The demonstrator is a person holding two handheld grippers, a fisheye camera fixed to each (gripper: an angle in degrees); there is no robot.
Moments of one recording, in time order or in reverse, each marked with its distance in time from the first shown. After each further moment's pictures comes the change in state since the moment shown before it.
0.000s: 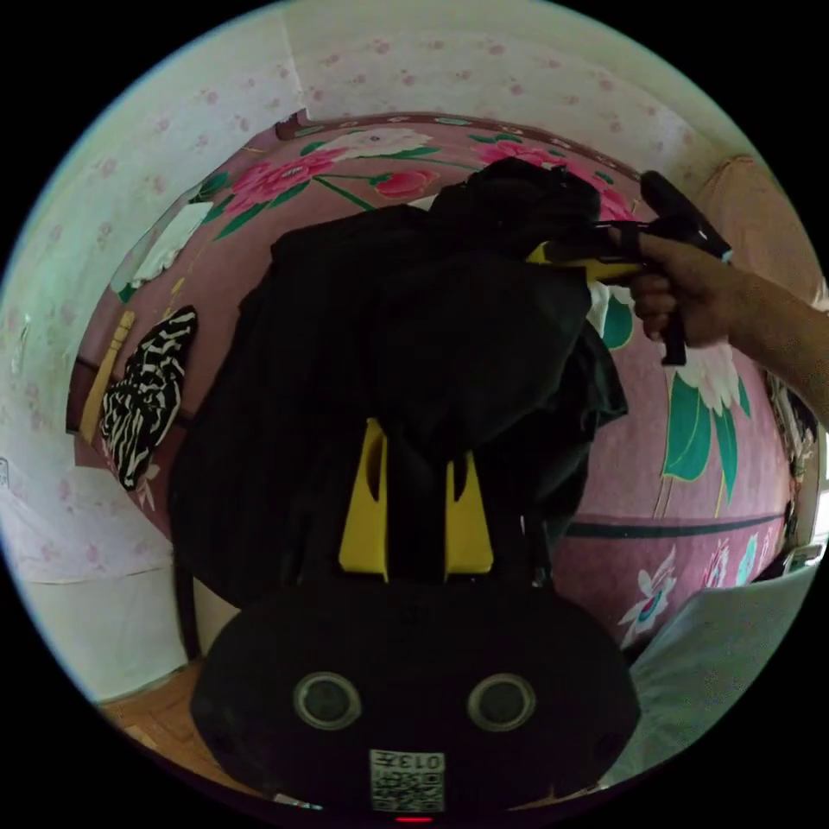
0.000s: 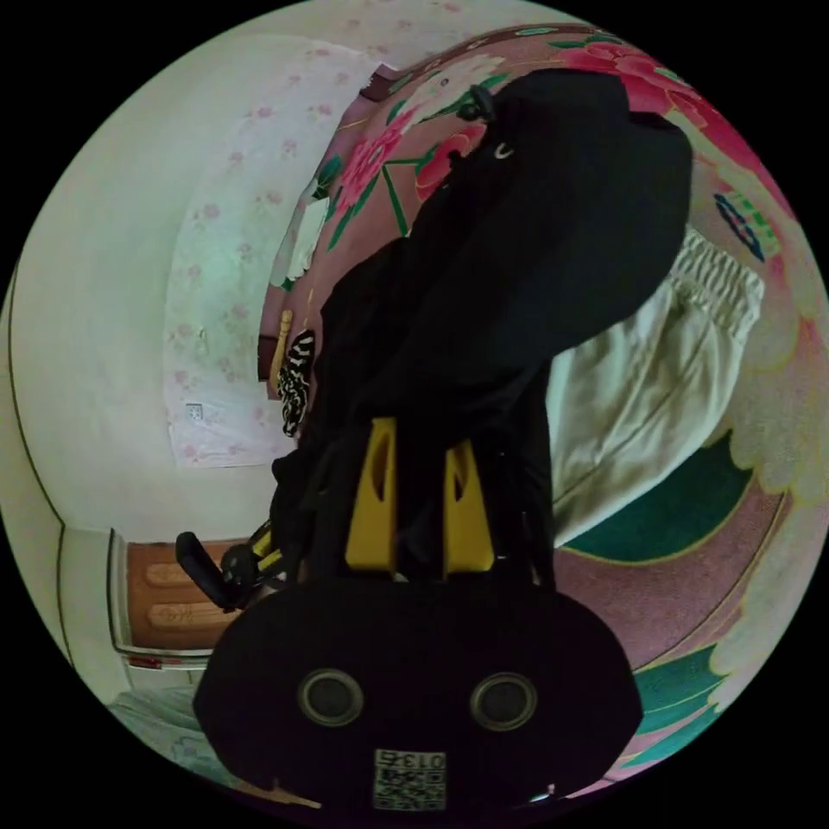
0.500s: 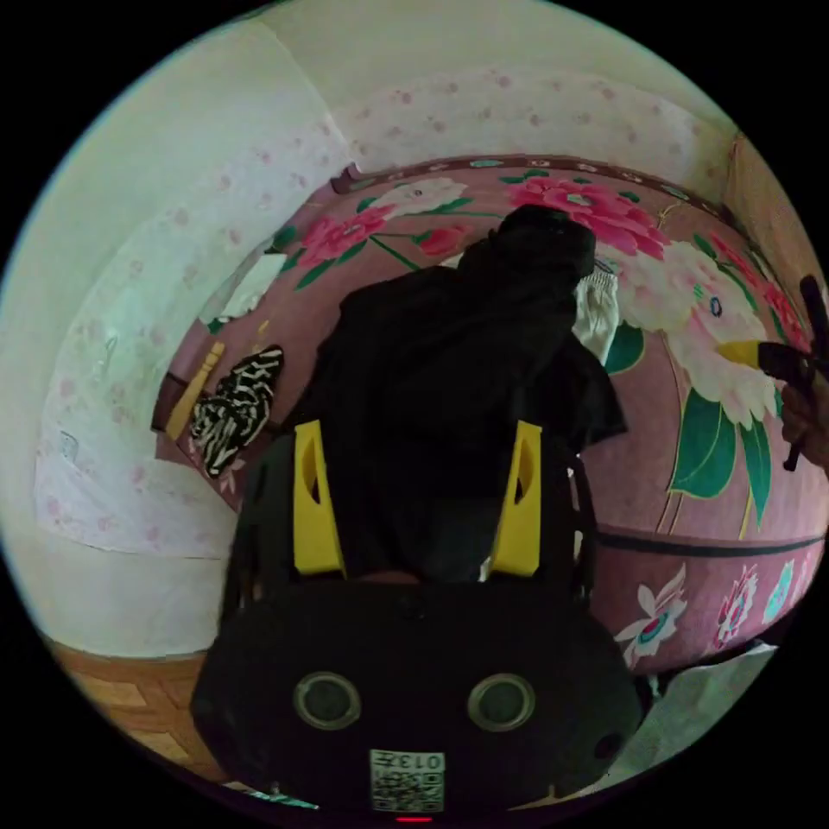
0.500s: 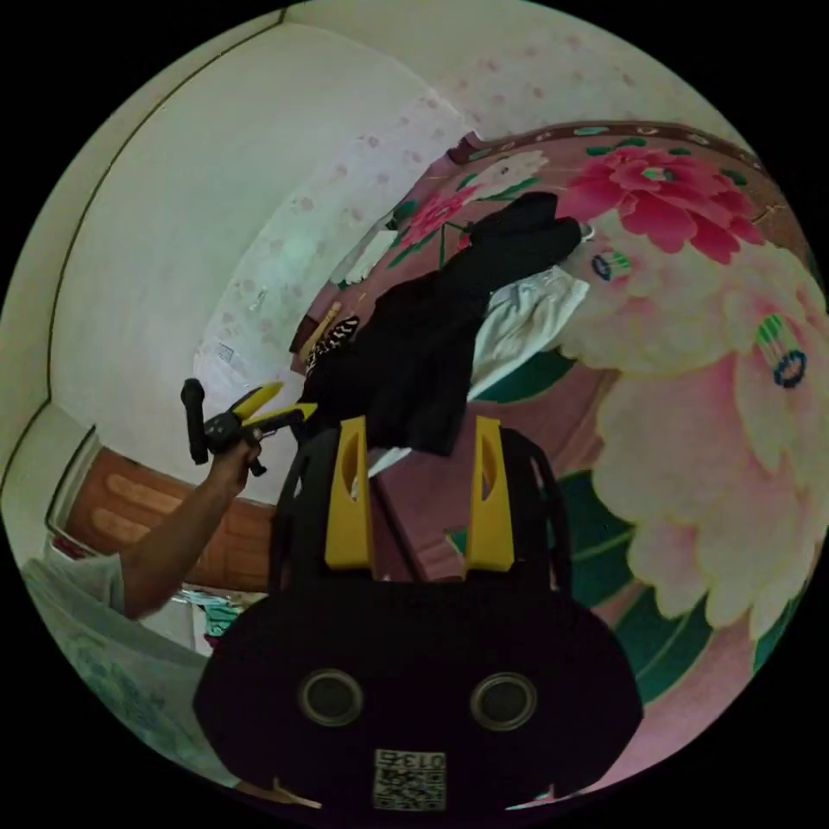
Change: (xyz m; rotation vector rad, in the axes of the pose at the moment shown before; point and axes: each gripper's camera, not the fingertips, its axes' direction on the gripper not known) left arm 0.185 -0.064 -0.130 0.063 -0.231 -0.039; right arm 0.034 0.173 -0.162 0.170 0.053 -0.281
